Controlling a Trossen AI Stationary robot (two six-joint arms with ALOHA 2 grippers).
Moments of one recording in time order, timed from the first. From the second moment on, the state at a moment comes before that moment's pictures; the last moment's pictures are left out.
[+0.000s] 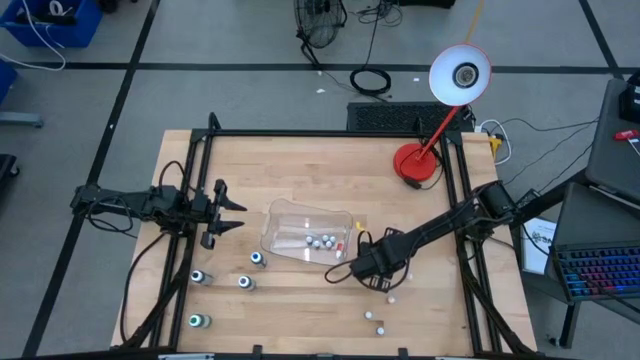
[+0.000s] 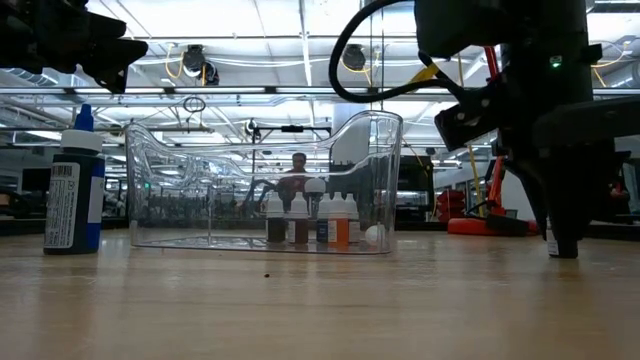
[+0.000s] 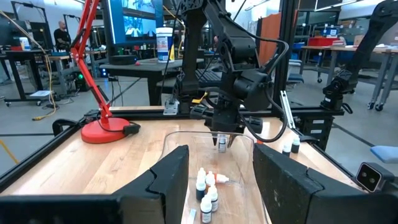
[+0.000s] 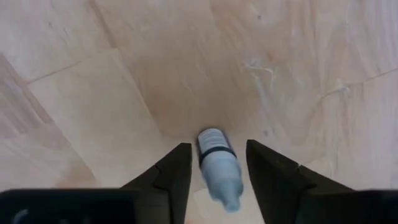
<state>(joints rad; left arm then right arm) -0.16 0.15 0.16 0.03 -0.05 0.00 0.38 1.85 1.17 -1.00 0.05 0.73</state>
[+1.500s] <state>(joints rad) -0.16 0.15 0.16 0.03 -0.05 0.00 0.06 2.08 1.95 -1.00 0.07 -0.02</state>
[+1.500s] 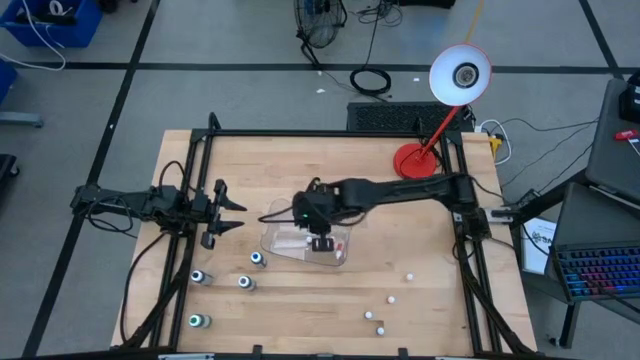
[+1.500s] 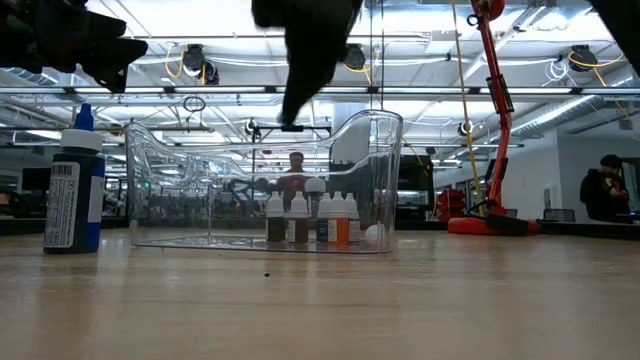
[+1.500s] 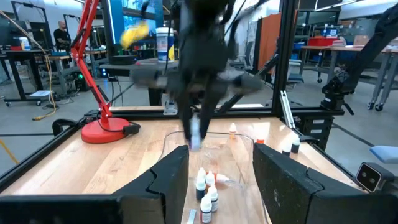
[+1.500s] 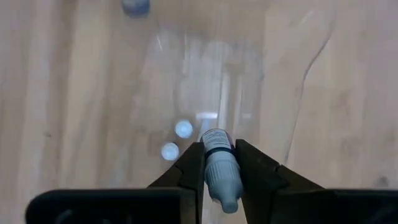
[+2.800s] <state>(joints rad) -0.16 0.15 0.16 0.03 -0.05 0.00 0.04 2.23 1.91 -1.16 -0.05 -0.61</state>
